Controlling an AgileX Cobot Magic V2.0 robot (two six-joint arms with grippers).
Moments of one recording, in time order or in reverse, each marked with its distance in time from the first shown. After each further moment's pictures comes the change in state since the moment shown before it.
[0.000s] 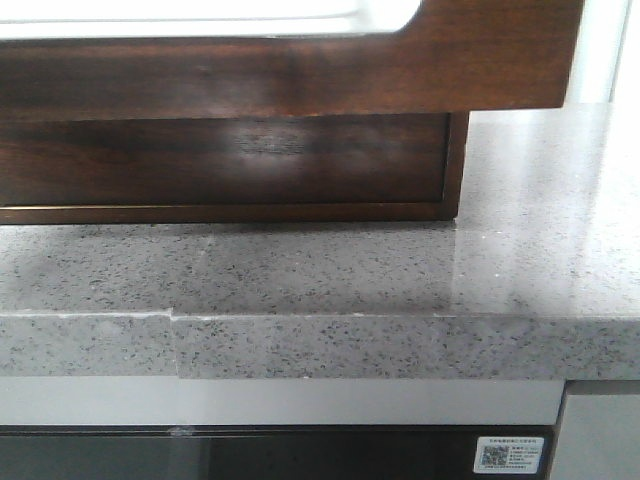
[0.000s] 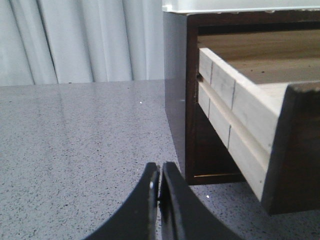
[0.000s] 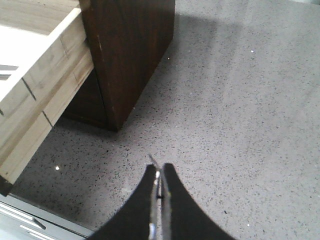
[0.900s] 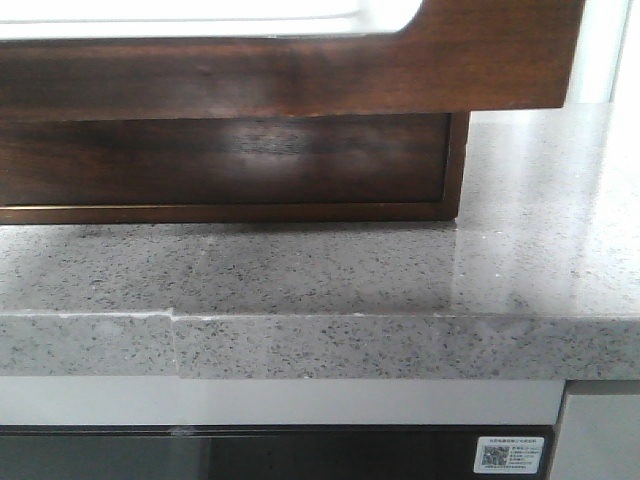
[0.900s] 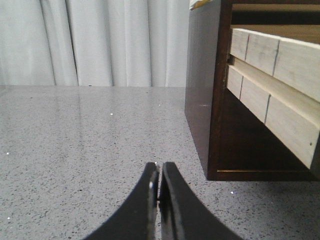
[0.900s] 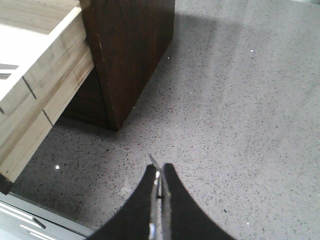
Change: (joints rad) left arm 0.002 -0.053 0.190 0.243 -0.210 -0.262; right arm 0.000 -0.005 0.000 0.000 0.005 0.000
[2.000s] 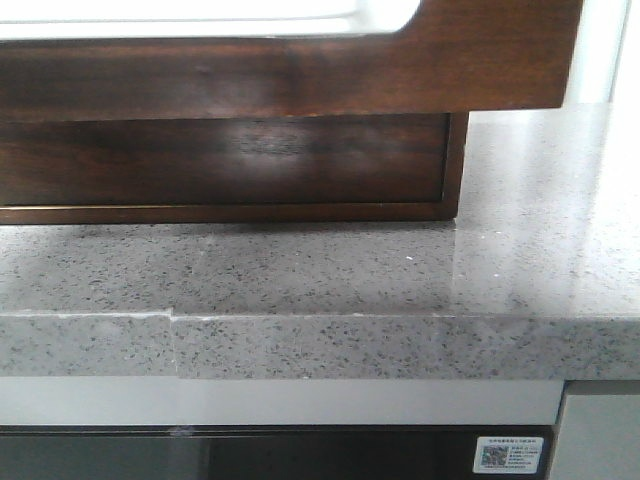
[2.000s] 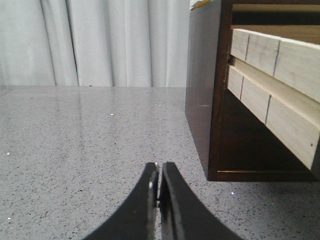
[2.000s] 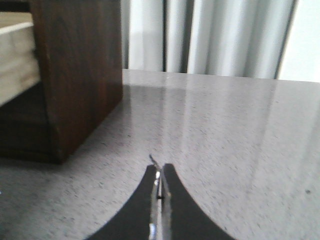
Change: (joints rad) left arm 0.000 0.000 0.000 0.000 0.000 -0.002; right arm -0.057 -0.559 0.653 0.000 -0.558 0.000
